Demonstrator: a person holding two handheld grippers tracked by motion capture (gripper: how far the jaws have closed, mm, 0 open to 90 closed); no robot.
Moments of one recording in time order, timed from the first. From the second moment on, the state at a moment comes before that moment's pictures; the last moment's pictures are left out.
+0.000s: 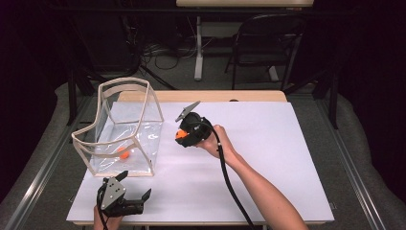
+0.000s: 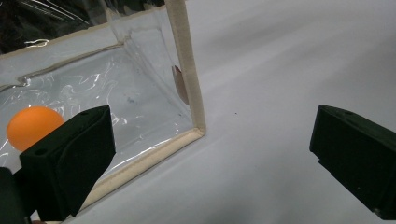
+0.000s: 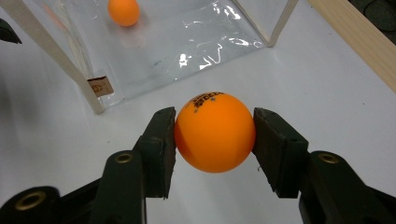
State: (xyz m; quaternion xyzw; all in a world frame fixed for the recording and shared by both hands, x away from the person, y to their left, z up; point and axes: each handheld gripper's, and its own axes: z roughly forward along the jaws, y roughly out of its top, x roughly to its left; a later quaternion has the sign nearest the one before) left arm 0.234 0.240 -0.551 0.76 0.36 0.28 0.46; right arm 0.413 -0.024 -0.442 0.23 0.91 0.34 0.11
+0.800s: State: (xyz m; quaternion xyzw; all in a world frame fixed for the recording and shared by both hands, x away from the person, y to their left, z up) left arm 0.234 0.240 -0.551 0.76 0.36 0.28 0.46; right arm 0.422 -0.026 -0.429 0.23 0.90 0.34 0.11
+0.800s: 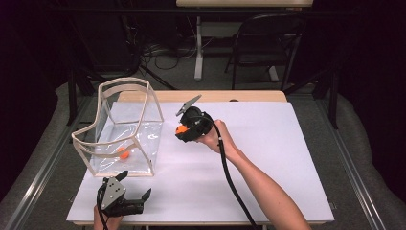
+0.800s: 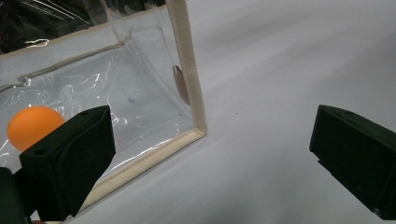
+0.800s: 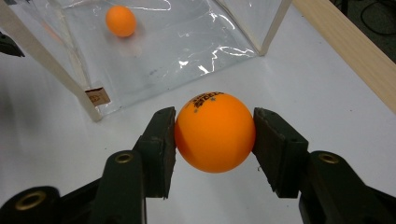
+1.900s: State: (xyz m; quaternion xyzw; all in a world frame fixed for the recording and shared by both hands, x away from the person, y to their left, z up) left arm 0.234 0.240 -0.551 0.76 0.36 0.28 0.46; right arm 0.429 -0.020 -0.400 0.22 0.90 0.35 0.13
